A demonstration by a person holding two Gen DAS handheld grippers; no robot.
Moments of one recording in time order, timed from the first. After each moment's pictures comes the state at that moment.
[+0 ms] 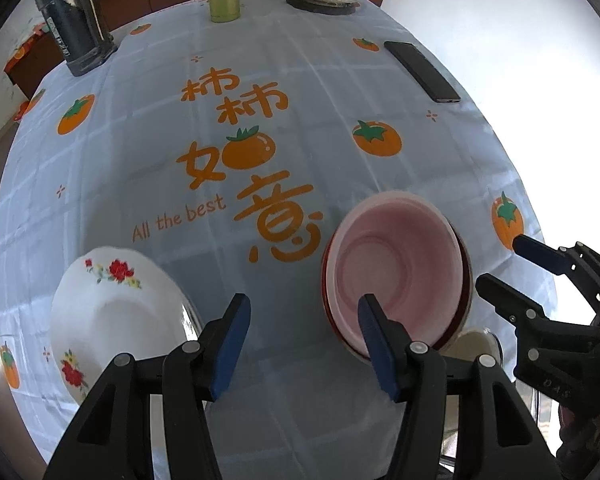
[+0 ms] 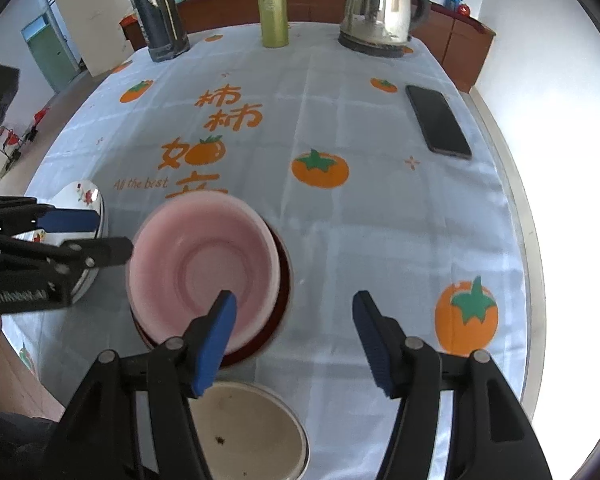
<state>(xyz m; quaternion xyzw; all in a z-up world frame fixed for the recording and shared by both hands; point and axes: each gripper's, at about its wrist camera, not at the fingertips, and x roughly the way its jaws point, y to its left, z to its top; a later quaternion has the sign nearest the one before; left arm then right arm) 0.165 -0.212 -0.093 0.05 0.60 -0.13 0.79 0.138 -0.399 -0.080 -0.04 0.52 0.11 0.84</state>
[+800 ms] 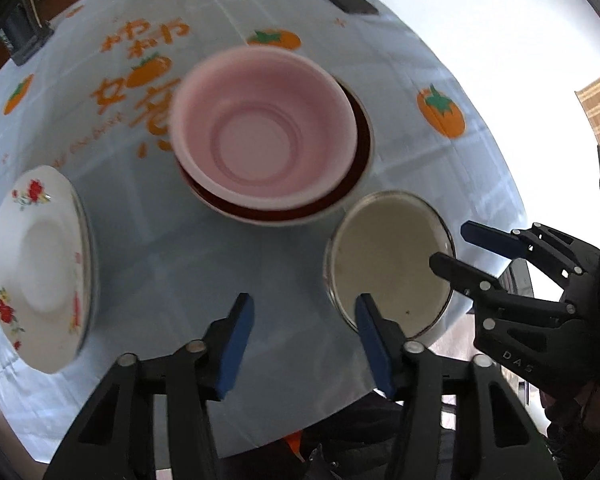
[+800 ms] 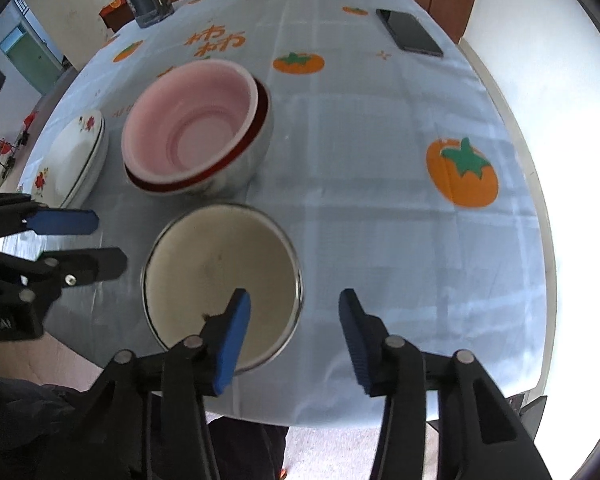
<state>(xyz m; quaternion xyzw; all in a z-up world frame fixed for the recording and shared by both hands) 0.081 -0.262 -0.127 0.07 0.65 -0.21 0.72 0.046 -0.426 -0.123 0.00 0.58 0.10 0.81</state>
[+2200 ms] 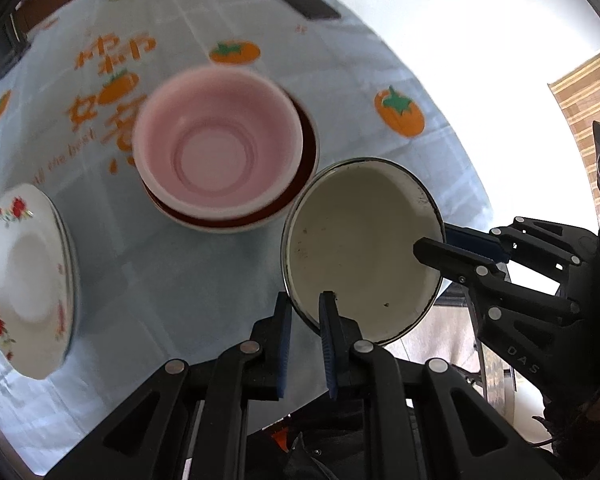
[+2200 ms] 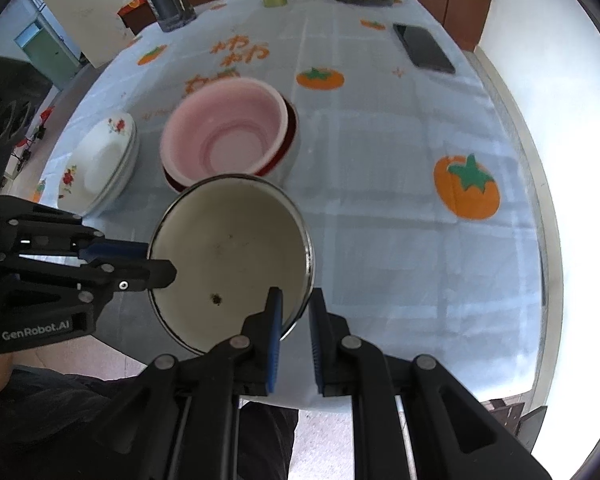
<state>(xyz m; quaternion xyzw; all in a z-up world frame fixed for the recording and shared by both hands) 0.071 -0.271 -0.099 0.06 0.64 -0.26 0.72 0.039 -0.422 -0.091 0.00 0.57 0.13 0.81</state>
